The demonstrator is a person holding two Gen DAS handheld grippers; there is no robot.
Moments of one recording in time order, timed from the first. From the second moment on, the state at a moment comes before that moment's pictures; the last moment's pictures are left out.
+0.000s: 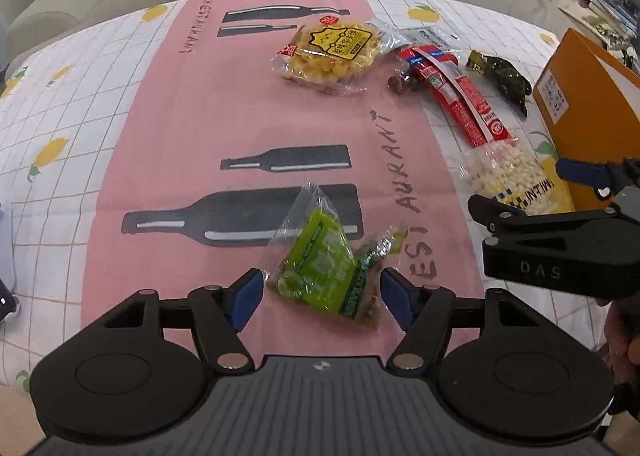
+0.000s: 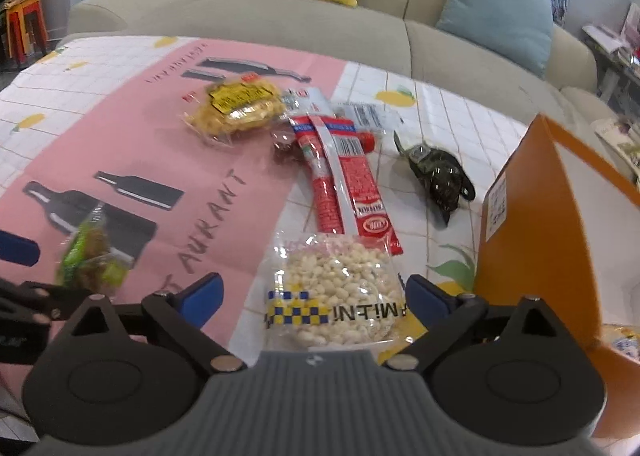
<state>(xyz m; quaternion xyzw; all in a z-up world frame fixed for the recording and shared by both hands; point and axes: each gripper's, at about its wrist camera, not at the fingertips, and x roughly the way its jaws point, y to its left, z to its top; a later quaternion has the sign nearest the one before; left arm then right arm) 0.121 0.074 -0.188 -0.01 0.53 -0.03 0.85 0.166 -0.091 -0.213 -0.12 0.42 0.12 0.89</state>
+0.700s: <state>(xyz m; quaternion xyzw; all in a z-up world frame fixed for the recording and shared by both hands) 0.128 0.078 -0.204 -0.05 0.52 -0.07 0.85 0.177 -0.104 -0.235 -0.05 0.47 0.10 0.87</state>
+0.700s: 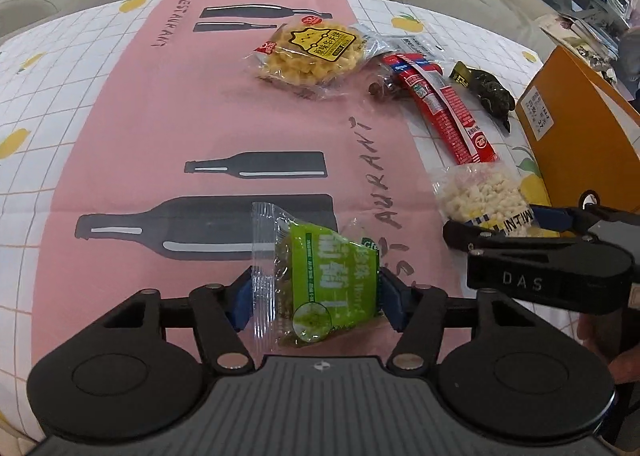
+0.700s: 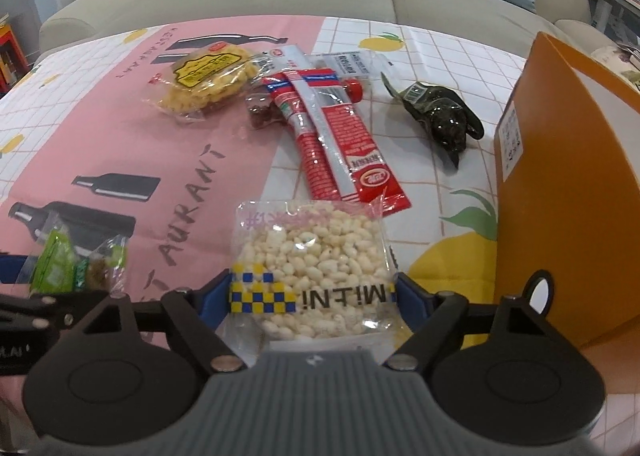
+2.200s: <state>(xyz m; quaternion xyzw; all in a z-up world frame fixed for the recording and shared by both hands) 0.124 -0.037 -0.037 -0.10 0.46 -0.17 0.87 0.099 -0.259 -0.061 0.06 0.36 0.07 0.93</state>
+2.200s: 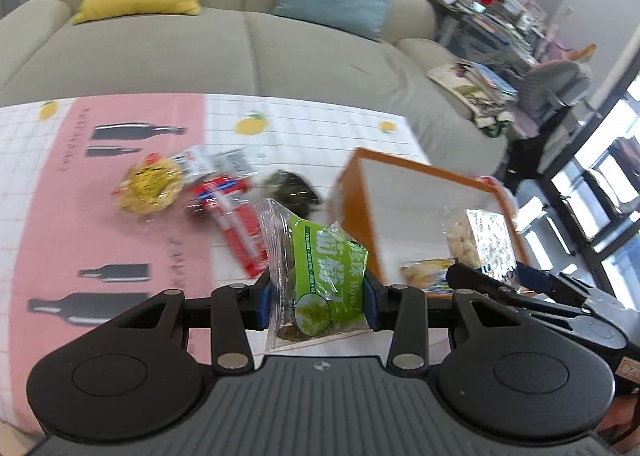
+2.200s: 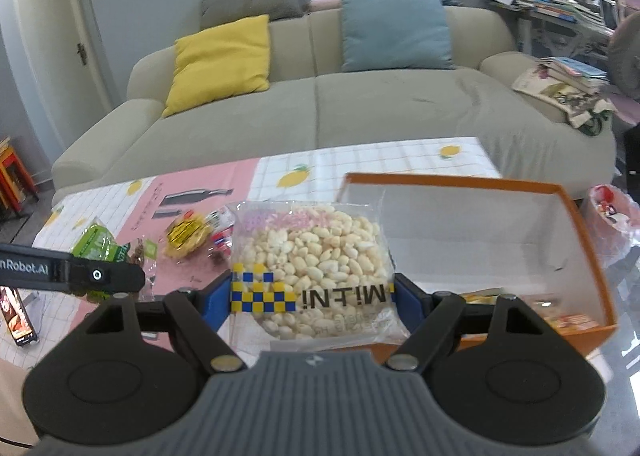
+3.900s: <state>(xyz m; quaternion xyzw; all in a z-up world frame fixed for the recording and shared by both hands) 0.242 -0.210 -0.113 0.12 0.61 -0.26 0.74 0.201 -0.378 -0.137 0.03 0.53 0.08 0.84</state>
